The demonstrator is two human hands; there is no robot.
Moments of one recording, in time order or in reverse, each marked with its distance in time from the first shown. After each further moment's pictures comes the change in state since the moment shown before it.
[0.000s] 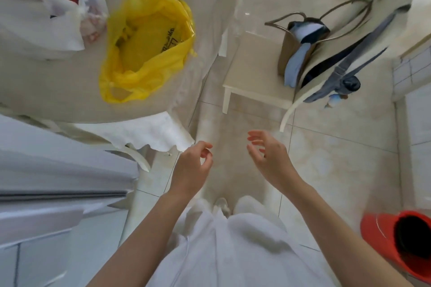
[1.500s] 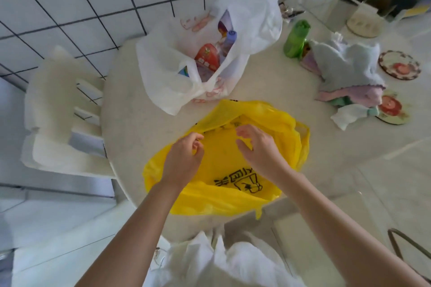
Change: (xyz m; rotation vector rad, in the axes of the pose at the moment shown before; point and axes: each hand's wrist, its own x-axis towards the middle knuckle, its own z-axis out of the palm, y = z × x) left_hand 0.365 -0.062 -0.189 -0.009 0.728 -0.555; right_hand 0.519 -0.259 0.117 -0.231 -0.685 -0.821
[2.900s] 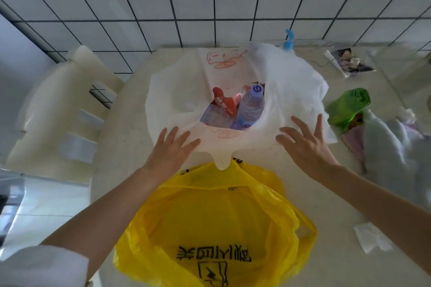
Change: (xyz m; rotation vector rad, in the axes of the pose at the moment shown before) left_hand 0.164 -0.032 0.013 1.007 -0.338 -0.017; right_hand 0.267 0.168 -0.088 -0.748 0.051 -0.831
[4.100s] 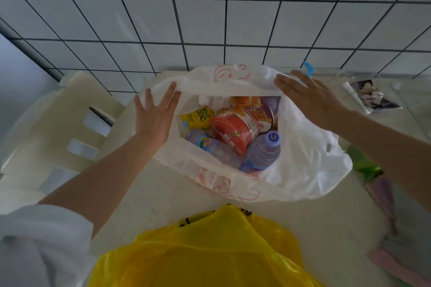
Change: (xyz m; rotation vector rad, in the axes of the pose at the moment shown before) left_hand 0.138 -0.113 -0.038 0.100 0.113 -0.431; right_hand 0.207 0.110 0.015 -0.153 -0.154 -0.160
